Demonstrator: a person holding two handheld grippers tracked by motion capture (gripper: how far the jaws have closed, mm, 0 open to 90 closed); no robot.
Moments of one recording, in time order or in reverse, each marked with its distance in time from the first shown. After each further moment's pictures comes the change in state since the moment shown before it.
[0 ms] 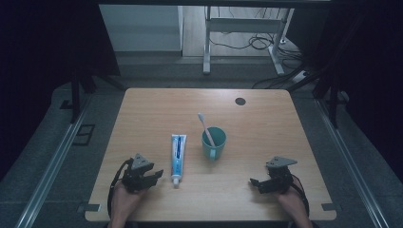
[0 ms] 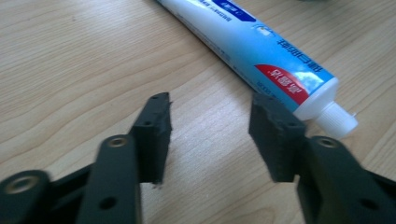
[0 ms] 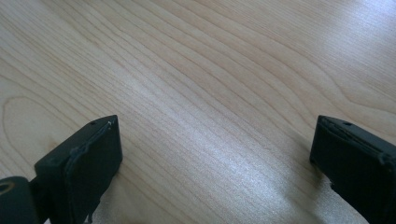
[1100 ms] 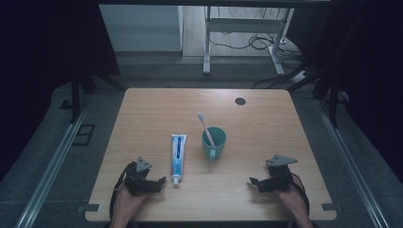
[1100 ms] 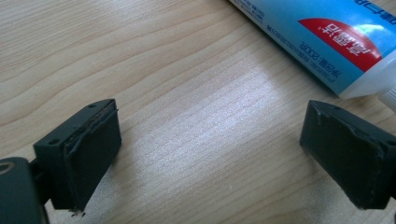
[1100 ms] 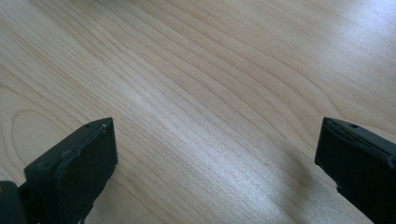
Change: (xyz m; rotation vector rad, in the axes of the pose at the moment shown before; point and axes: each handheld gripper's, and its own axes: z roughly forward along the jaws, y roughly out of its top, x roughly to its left) left arm 0.002 -0.016 0.020 0.058 0.072 -0.015; right arm 0.000 0.005 -0.001 -0.026 0.005 -0.008
